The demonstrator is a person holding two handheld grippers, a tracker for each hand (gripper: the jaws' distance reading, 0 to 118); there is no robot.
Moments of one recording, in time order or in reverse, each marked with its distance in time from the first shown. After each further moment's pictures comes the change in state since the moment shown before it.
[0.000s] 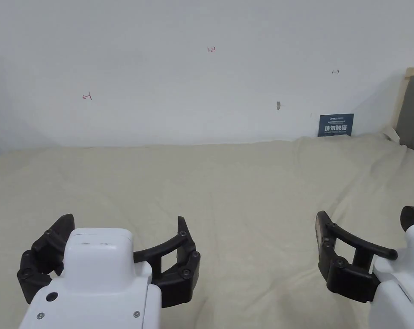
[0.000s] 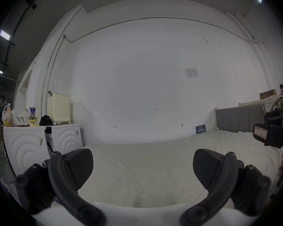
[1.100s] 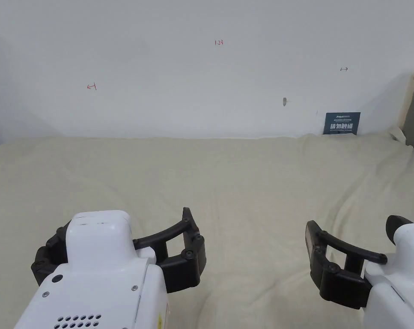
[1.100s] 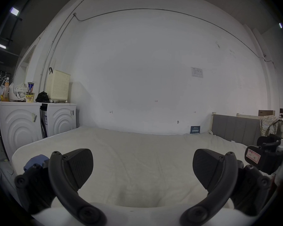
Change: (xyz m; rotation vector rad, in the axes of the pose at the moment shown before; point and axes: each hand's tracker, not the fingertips) left arm -0.010 -0.002 -0.012 -0.104 -0.020 0.173; right arm -0.013 -0.002 -0.004 -0.107 0.071 -0.007
